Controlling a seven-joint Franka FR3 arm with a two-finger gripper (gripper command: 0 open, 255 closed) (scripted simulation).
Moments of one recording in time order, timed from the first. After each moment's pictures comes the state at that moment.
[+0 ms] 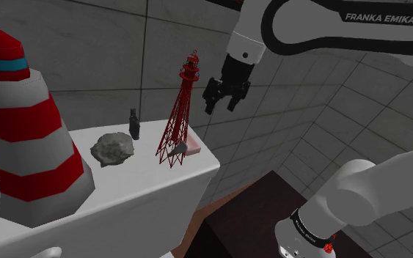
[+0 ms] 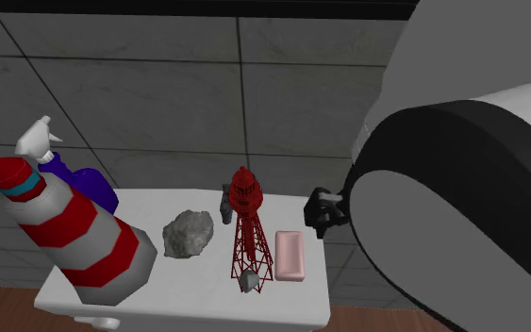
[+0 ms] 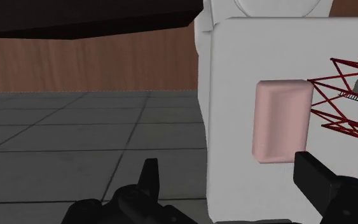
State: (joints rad) arm 0.03 -0.44 0.38 -2.23 0.19 1.84 0.38
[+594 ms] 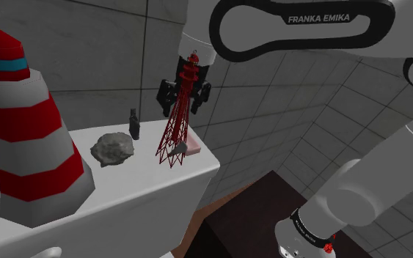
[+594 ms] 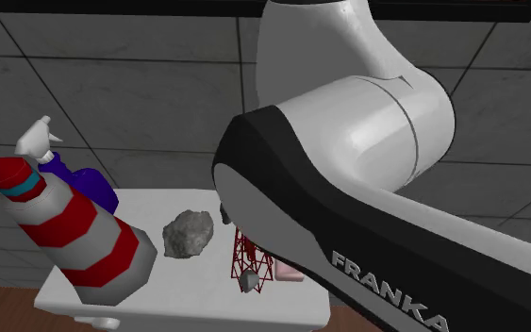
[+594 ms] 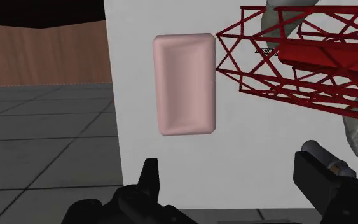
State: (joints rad) arm 0.04 -0.11 0.54 -1.99 0.07 1.94 0.63
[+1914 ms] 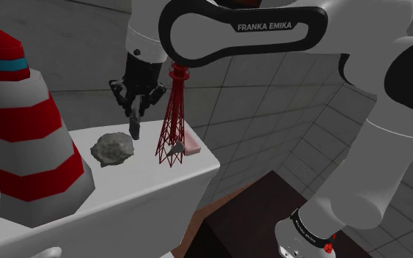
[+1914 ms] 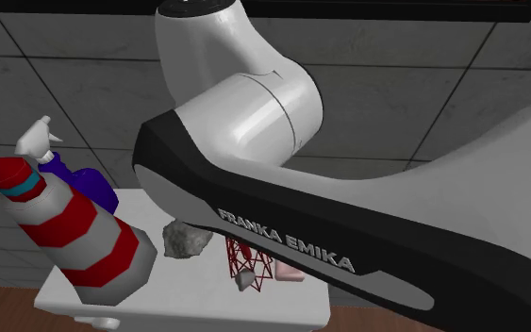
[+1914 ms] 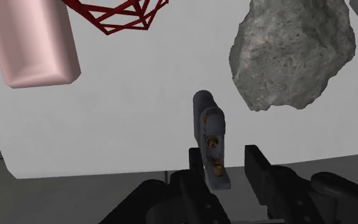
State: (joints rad) arm 0.16 0.23 0.60 -1.68 -0.18 2.00 0.90
